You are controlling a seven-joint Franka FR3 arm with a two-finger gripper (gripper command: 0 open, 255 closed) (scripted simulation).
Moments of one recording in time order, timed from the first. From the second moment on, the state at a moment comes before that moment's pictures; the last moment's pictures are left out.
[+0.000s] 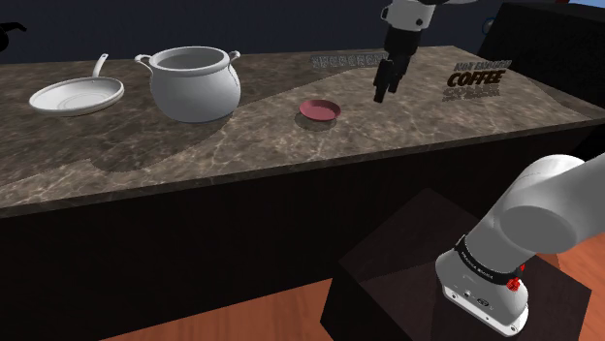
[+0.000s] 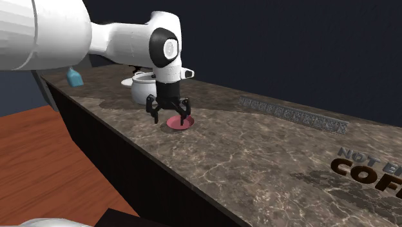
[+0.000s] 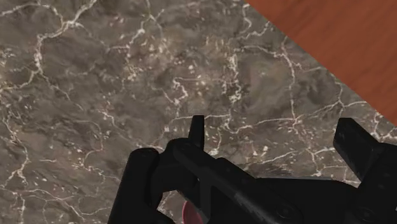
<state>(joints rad) 0.04 -0.50 -0.07 -2.29 0.02 1.77 -0.25</state>
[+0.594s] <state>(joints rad) 0.06 -0.07 -0.20 -1.92 0.17 1.74 -0.55</state>
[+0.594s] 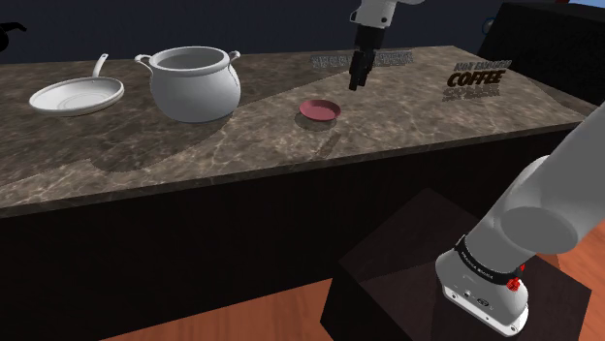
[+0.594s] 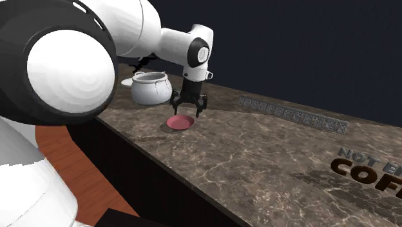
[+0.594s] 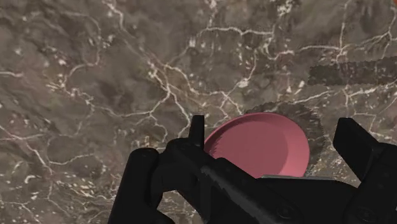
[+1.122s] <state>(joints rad) 0.01 0.35 -0.21 -1.46 0.35 1.58 -0.75</state>
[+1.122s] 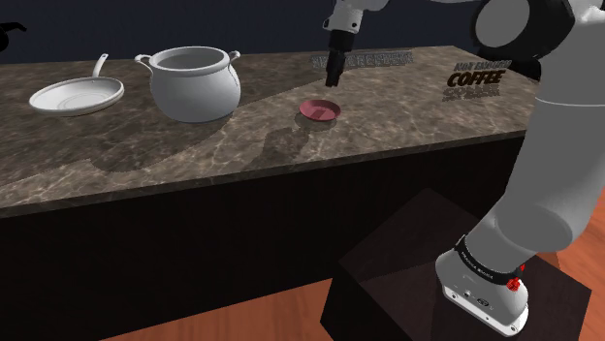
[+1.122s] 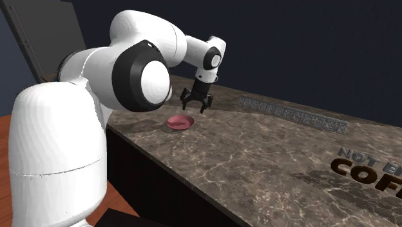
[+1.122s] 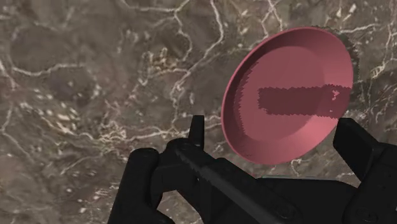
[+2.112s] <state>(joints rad) -0.02 0.48 -0.19 -1.38 0.39 1.60 -0.82</state>
